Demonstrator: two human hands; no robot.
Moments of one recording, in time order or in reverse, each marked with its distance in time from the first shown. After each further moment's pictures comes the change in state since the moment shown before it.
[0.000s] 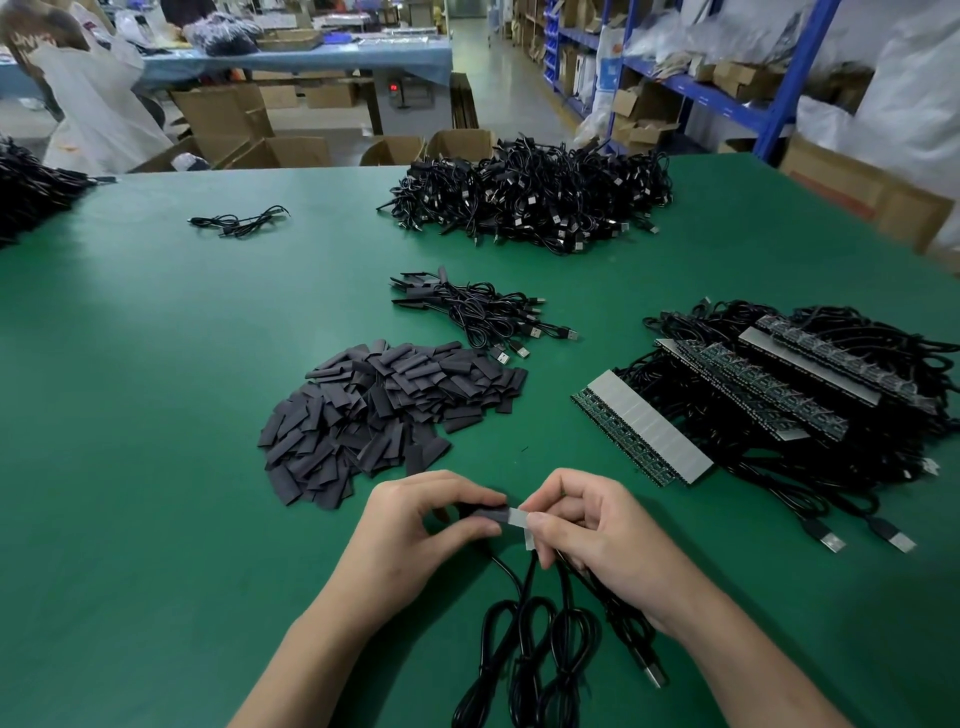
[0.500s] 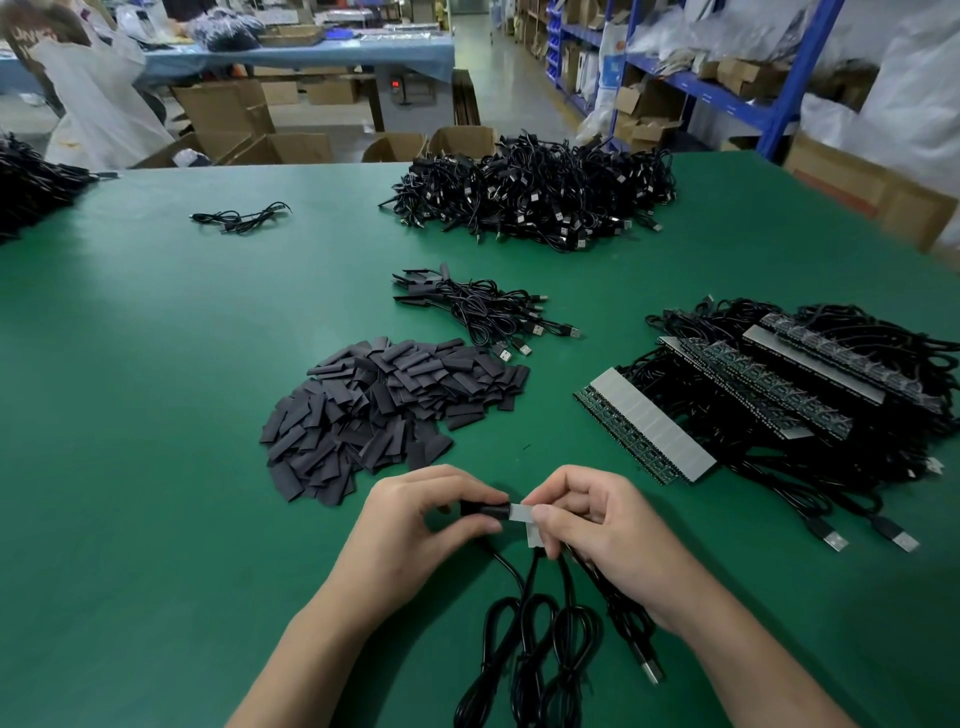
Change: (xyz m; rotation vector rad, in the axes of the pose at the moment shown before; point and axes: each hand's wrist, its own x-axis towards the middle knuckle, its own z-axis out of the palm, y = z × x) left_hand -0.001 0.002 -0.002 0.031 0.003 0.041; right_hand -0.001 0.000 0.000 -0.022 0.025 -0.029
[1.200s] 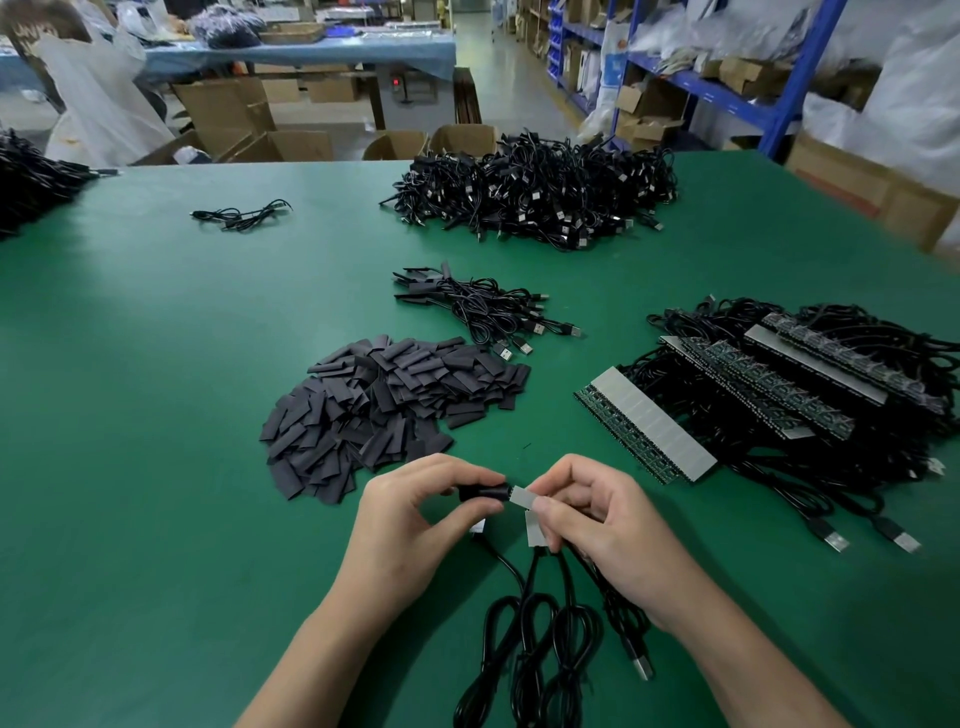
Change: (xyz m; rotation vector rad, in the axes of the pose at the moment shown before) left_hand 0.000 0.007 0.006 -0.028 0.172 0.021; right_hand 0.002 0.005 0.002 0.005 0.011 -0.130
